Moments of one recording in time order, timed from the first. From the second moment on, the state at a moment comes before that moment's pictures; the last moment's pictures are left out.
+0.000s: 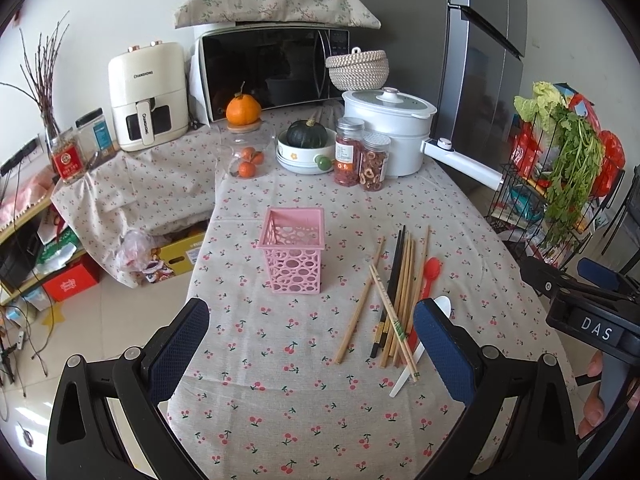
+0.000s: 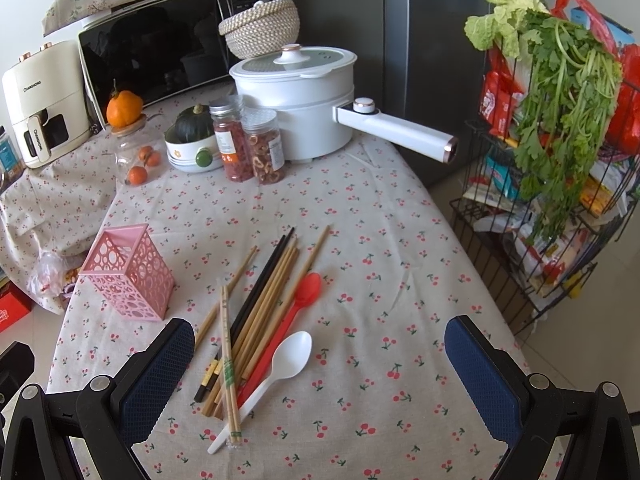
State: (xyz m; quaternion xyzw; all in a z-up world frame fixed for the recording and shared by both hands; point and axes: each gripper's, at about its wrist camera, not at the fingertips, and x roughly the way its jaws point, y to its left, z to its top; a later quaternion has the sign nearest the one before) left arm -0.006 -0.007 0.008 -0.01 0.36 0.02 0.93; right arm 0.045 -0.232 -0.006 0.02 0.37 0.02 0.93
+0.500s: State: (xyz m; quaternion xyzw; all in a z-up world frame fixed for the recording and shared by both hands) left arm 0.016 -0.013 -0.004 0.01 0.38 0.00 0.92; right arm 0.067 -0.238 -0.018 0.02 0.42 0.03 0.91
